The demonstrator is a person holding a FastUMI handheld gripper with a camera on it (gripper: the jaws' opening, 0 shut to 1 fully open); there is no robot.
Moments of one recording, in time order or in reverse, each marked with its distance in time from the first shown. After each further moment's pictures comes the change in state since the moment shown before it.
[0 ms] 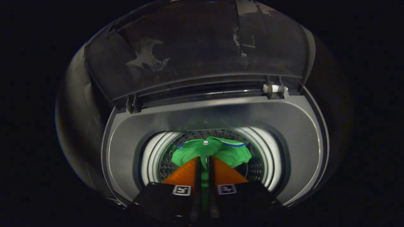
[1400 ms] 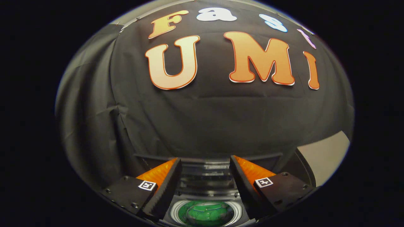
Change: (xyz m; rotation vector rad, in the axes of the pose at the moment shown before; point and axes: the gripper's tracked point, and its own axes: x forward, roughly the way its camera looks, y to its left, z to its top) arm -0.213 0.038 0.267 -0.145 -0.629 0.007
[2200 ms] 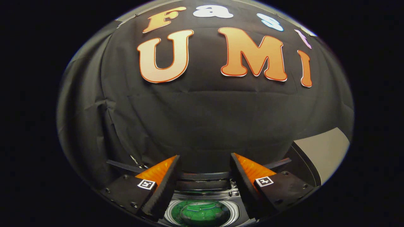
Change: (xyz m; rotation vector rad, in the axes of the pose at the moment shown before) arm -0.012 -0.011 -0.043 -0.018 -0.021 -0.089
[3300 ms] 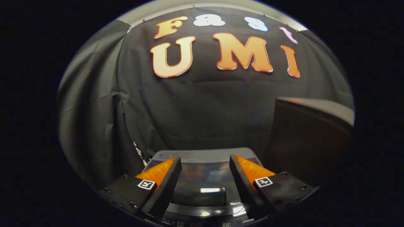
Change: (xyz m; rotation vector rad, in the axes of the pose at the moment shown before) arm -0.054 -0.007 -0.165 0.060 -0.054 0.035
